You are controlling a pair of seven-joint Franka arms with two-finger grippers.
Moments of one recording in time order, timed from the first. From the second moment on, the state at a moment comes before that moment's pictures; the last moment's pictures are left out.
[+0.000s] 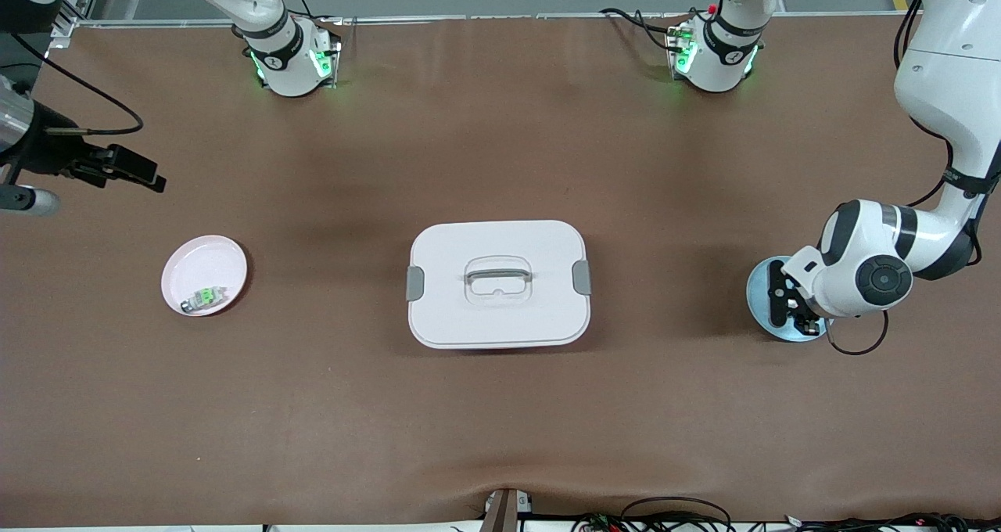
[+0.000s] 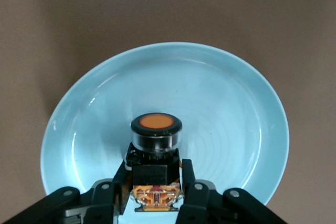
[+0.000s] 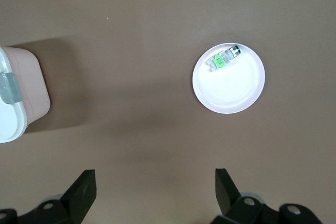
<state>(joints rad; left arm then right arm) 0.42 0.67 -0.41 -1.79 0.56 2.22 1.33 0.10 -0.02 -0.13 -1.67 0.08 1.57 0.09</state>
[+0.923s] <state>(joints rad) 0.41 0.53 -0.55 -1.67 0.55 1.96 0.74 0.06 -0.02 -0.13 -1.60 0.08 1.57 0.09</state>
